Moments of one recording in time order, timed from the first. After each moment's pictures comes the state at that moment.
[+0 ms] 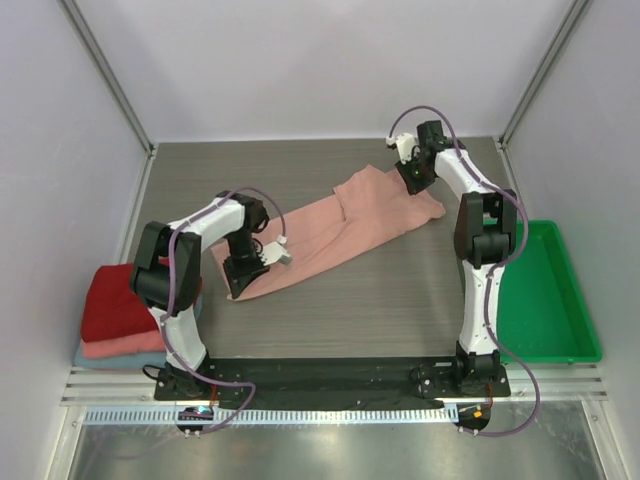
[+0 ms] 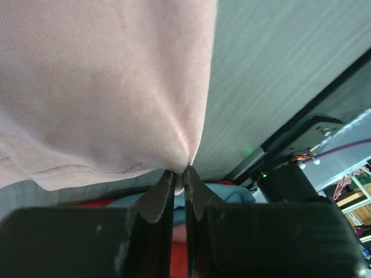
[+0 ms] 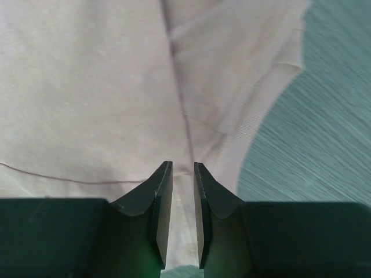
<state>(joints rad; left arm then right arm) -0.33 1.86 1.25 -1.28 0.16 0.78 0.09 2.26 1.94 -0.72 -0.13 -0.53</state>
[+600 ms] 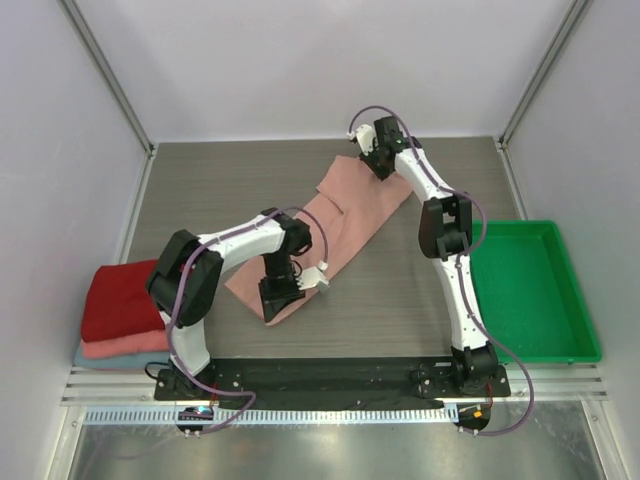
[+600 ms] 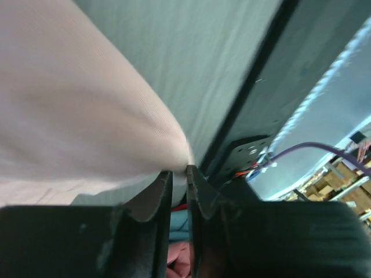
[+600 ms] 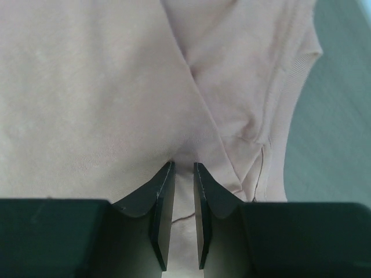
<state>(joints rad) -0.65 1.84 1.25 -1.32 0.34 0.70 0.25 2.59 2.36 -0.73 -0.02 -0.55</state>
